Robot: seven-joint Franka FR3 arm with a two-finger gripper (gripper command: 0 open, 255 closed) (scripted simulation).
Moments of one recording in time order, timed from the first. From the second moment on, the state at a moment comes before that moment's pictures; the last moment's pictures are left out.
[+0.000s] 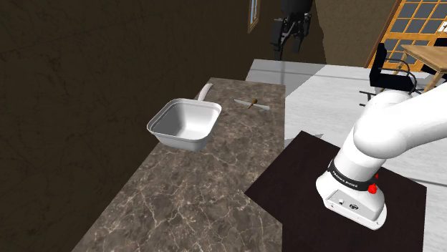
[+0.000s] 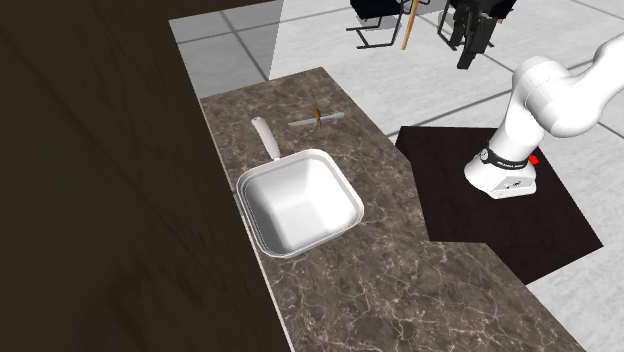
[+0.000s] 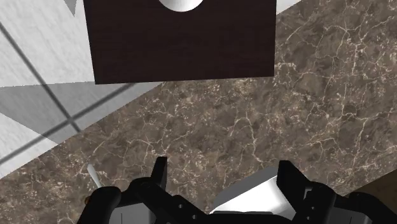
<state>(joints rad) 0.01 -0.80 0.07 -2.32 0.05 1.50 0.15</state>
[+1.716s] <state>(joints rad) 0.06 -0.01 -0.05 -2.13 0.13 2.13 -0.28</state>
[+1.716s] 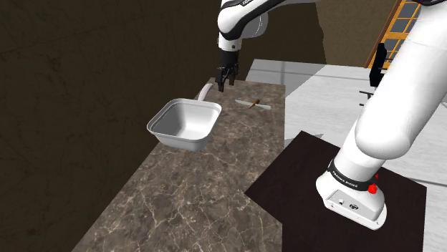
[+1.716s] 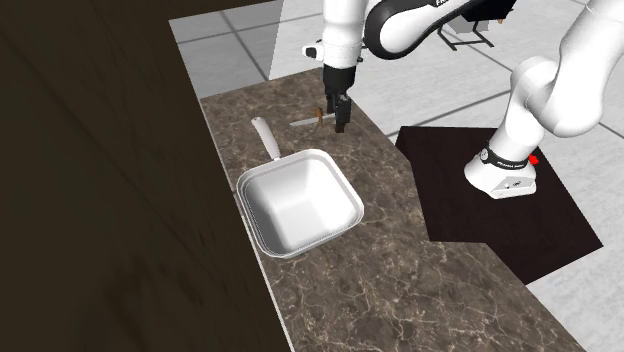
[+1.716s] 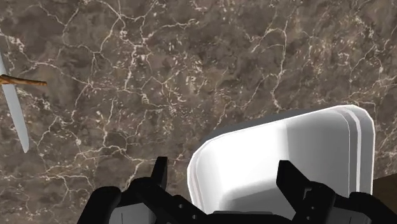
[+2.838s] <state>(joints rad) 0.06 0.52 0.00 -1.69 0.22 2.22 -0.47</state>
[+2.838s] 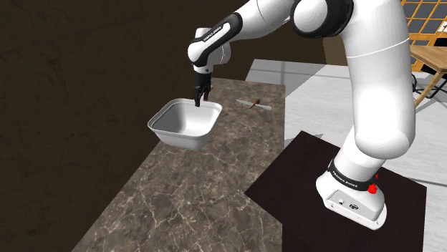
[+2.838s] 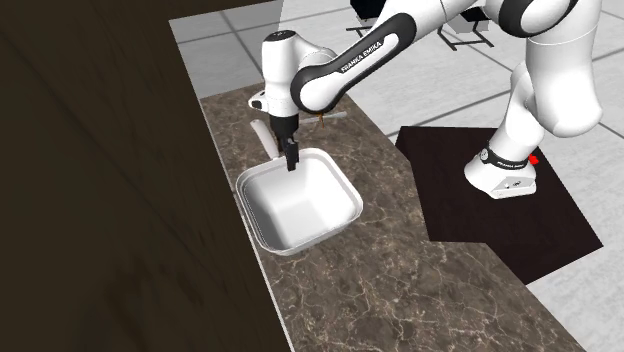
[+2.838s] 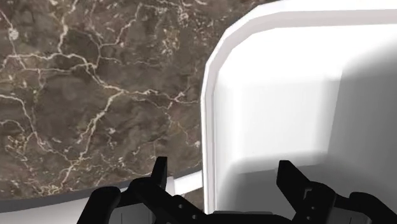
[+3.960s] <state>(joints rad) 0.06 0.53 0.00 -1.70 0.22 2.24 -0.47</state>
